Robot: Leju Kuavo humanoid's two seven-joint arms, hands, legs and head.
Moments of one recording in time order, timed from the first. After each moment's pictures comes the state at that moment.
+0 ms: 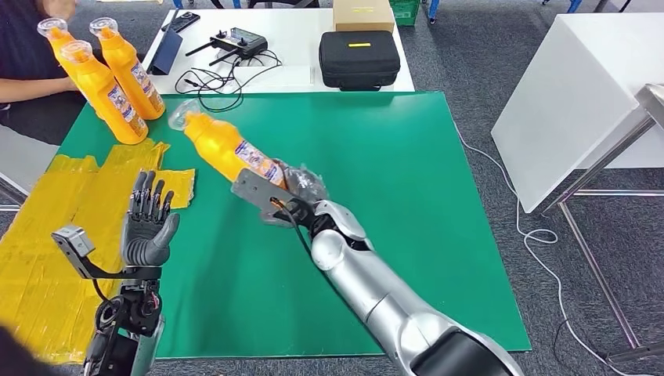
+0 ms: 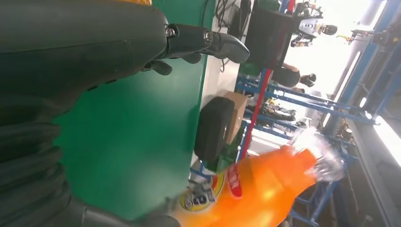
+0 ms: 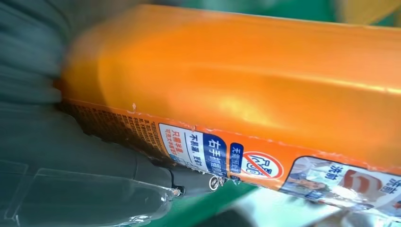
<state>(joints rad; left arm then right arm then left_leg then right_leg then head) -0.22 -0.07 0.13 -0.85 0.26 -0.31 -0.52 -0.69 0.36 0.56 -0.39 0.54 -0.10 0.12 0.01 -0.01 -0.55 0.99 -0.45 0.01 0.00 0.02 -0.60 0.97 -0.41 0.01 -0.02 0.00</state>
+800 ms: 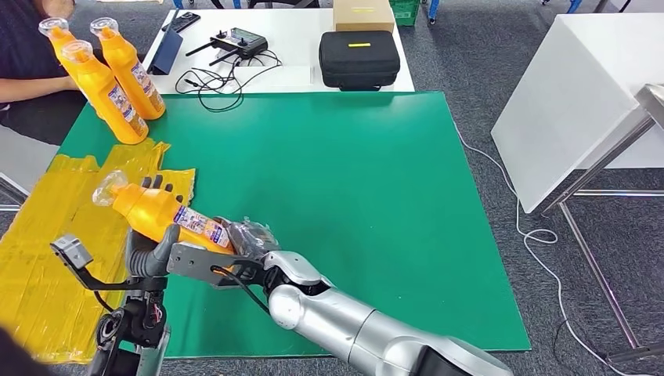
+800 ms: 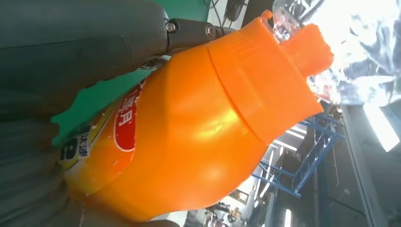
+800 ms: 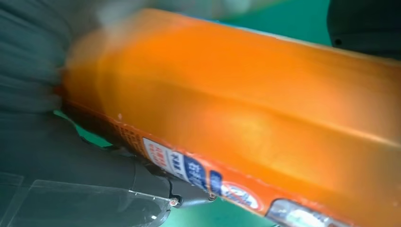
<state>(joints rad) -0.13 -0.10 0.08 -0.98 0.33 -0.37 -0.43 -0.68 0.36 1.13 -0.42 0.23 -0.13 0.24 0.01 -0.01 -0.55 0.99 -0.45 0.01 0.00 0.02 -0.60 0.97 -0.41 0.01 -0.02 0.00</state>
